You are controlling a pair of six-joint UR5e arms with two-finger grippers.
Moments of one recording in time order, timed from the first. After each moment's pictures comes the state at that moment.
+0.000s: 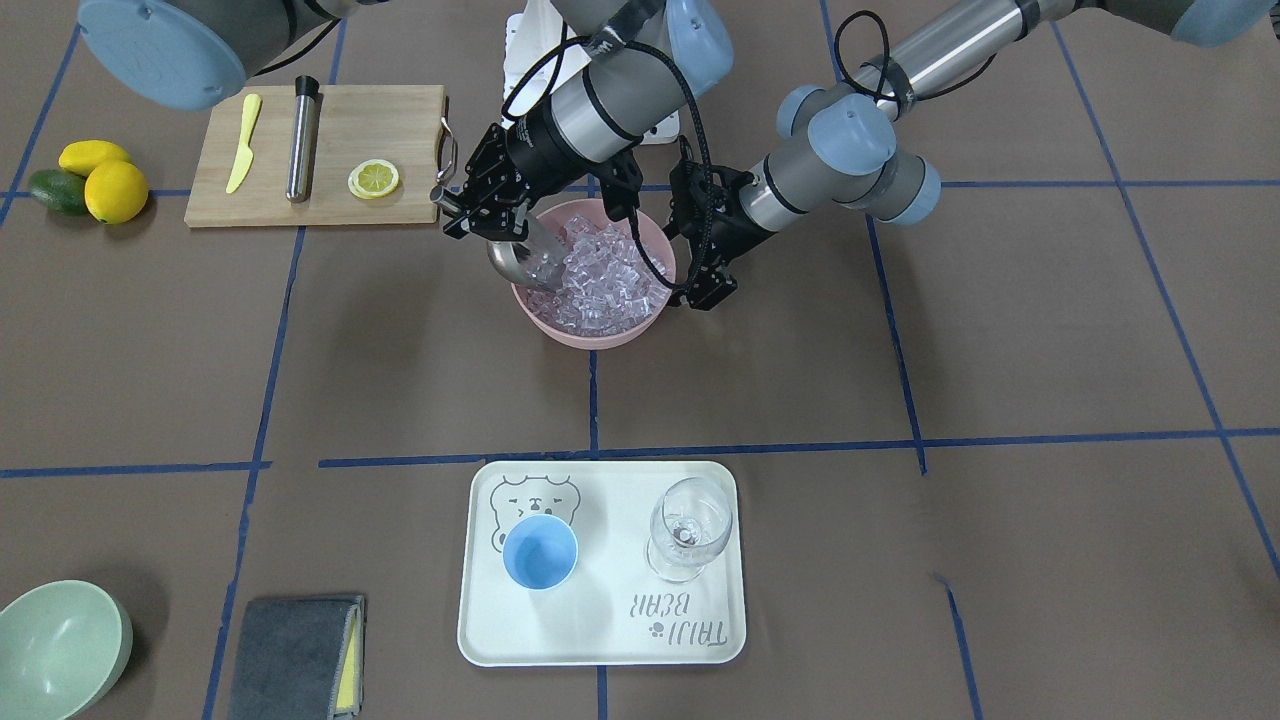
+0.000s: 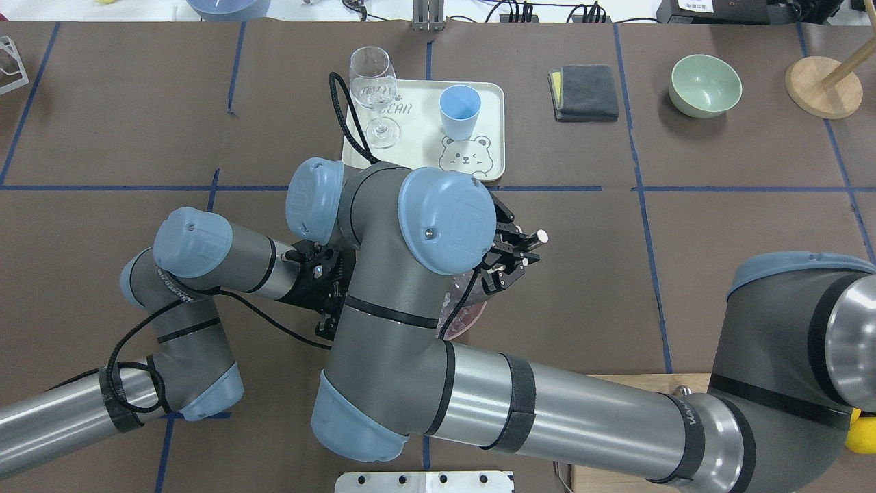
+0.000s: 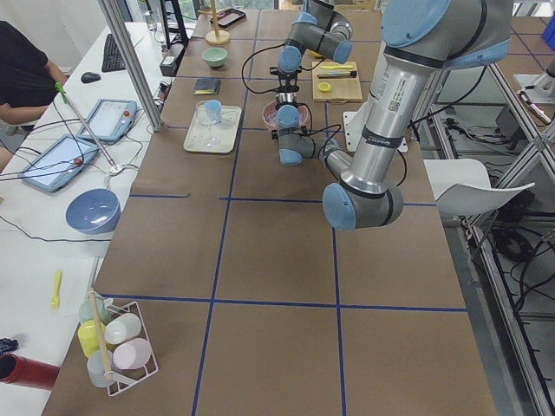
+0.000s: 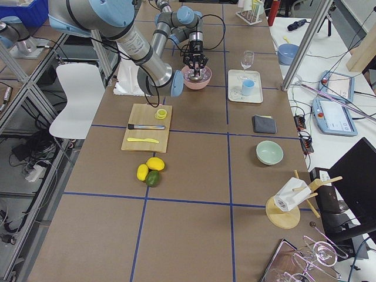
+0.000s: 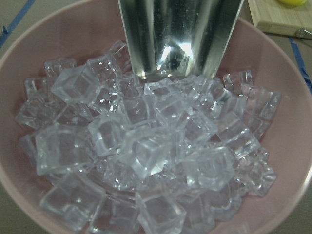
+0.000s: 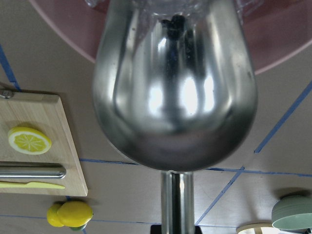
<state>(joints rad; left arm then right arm) -0.50 -2.03 -1.51 -2.55 -2.06 -0.03 0.41 -0.48 1.54 -2.64 1.48 -0.49</state>
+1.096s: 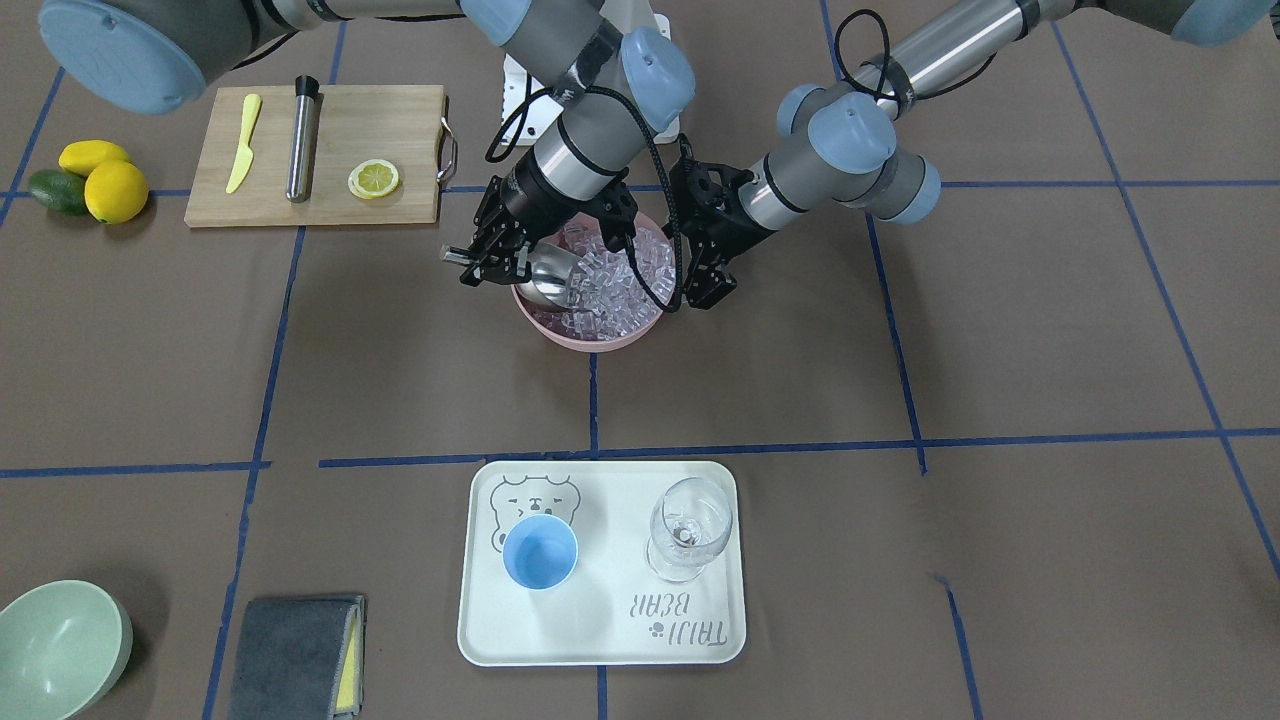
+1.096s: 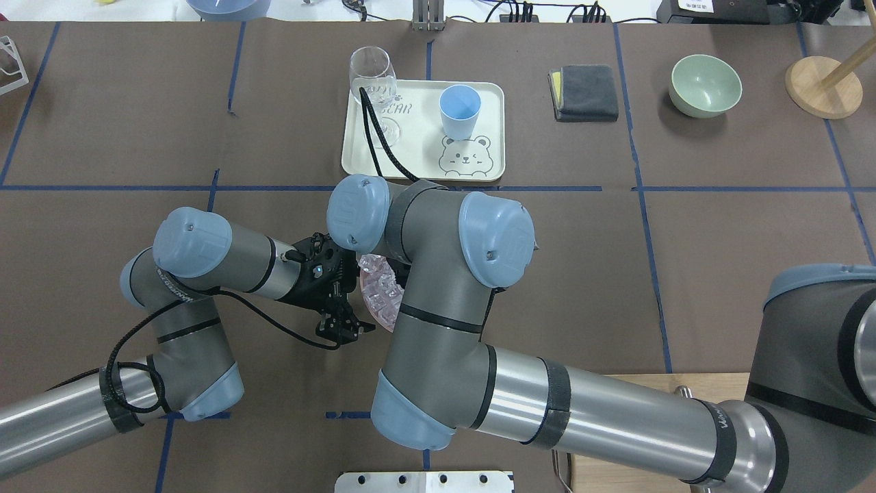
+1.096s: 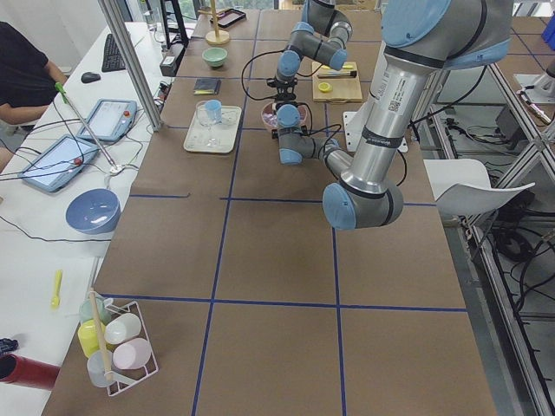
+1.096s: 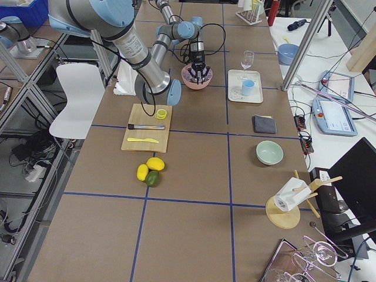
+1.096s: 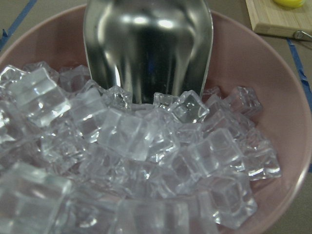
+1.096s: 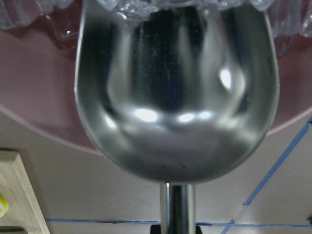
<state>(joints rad) -0.50 -2.03 -1.52 -2.55 -2.06 -0.03 0.41 -0.60 1.55 -2.38 1.48 -0.49</state>
